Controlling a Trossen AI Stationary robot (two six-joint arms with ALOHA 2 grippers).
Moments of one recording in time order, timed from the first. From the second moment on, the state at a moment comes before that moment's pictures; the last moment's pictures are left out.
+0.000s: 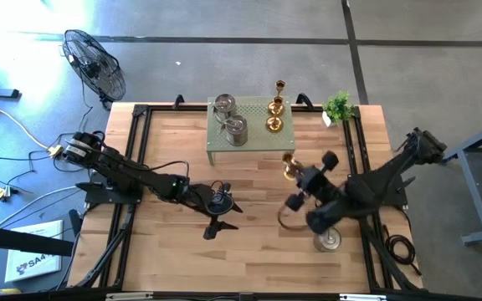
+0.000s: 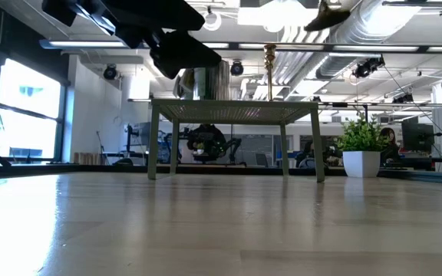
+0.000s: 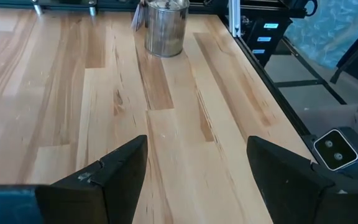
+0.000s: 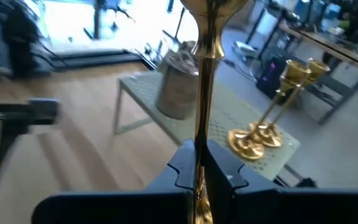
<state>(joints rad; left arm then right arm) -0.31 1.52 0.84 0.27 0.01 -0.16 0.57 1.41 1.32 -1.01 1.22 0.80</state>
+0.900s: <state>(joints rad) -0.31 1.52 0.84 0.26 0.01 -0.16 0.14 1.20 0.89 0.29 0.64 -0.01</state>
